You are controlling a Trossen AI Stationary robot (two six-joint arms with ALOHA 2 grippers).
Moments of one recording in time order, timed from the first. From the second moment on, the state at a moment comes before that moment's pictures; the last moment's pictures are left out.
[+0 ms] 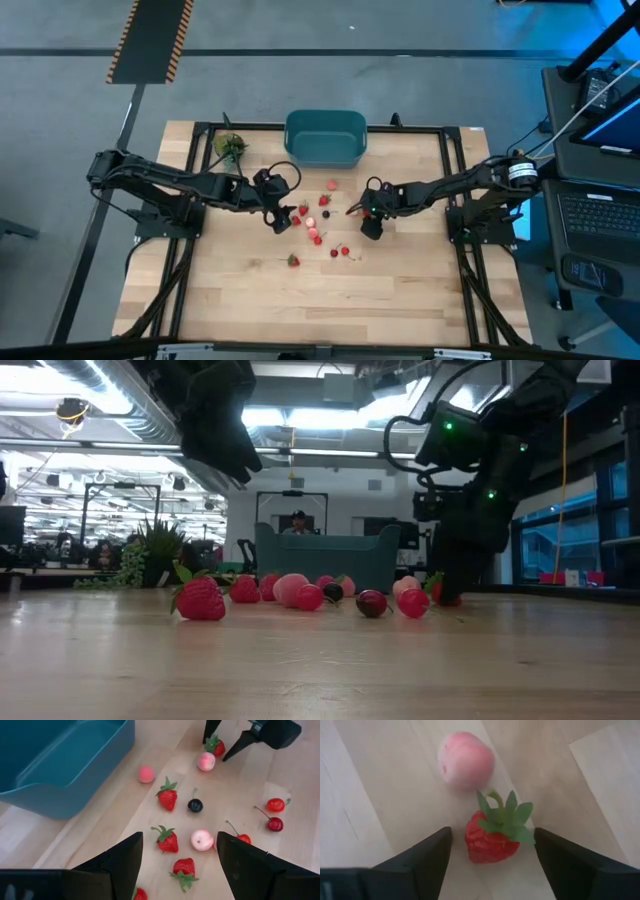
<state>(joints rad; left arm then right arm) -0.09 1.29 0.89 -0.44 -0.39 -0.44 -0.03 1.60 0.70 -0.26 0.17 0.39</state>
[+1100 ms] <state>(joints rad) -0.09 1.28 0.89 -0.43 -0.39 -0.43 -0.03 1.23 0.76 -0.18 -0.01 -0.06</state>
